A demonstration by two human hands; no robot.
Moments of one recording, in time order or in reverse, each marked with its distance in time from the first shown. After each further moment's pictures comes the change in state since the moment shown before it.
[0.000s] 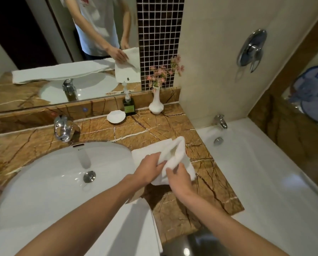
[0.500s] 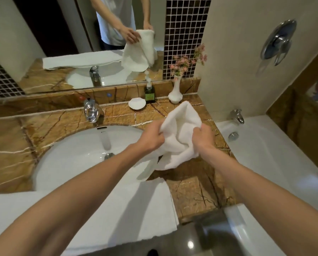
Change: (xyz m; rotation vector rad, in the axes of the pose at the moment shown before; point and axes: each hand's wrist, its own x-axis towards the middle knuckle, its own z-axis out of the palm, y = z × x) left_hand -0.030 0.019 -0.082 -0.120 0.146 0.005; right_hand 0.017 -0.068 -0.023 -0.028 0.245 -0.114
